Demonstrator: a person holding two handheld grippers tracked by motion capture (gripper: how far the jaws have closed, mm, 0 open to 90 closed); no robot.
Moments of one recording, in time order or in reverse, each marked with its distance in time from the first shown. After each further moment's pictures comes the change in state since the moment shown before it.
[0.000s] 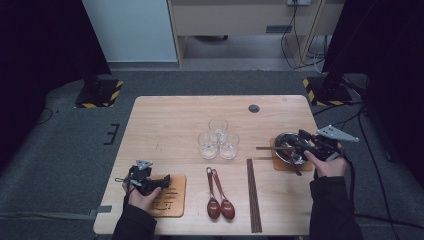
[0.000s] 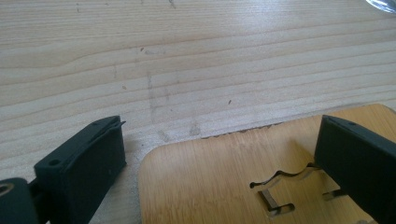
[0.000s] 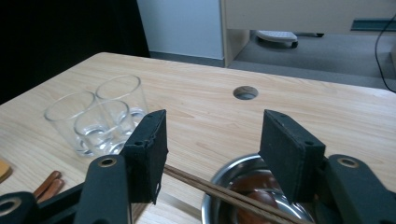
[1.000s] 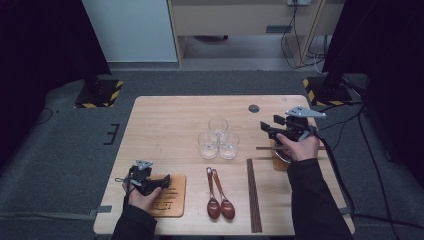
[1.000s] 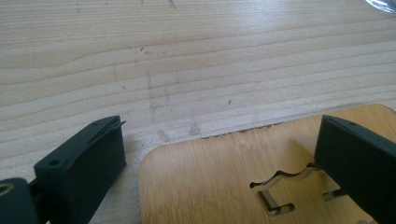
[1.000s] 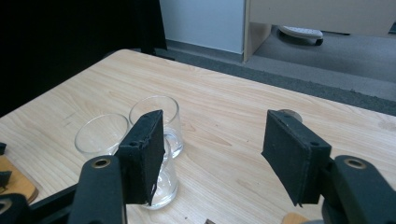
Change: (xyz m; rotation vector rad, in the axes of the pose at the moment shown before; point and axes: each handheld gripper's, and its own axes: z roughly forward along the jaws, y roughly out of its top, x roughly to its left) left arm 0.000 0.000 0.000 0.000 0.000 0.000; right arm 0.052 0.053 0.054 0.069 0.051 -0.060
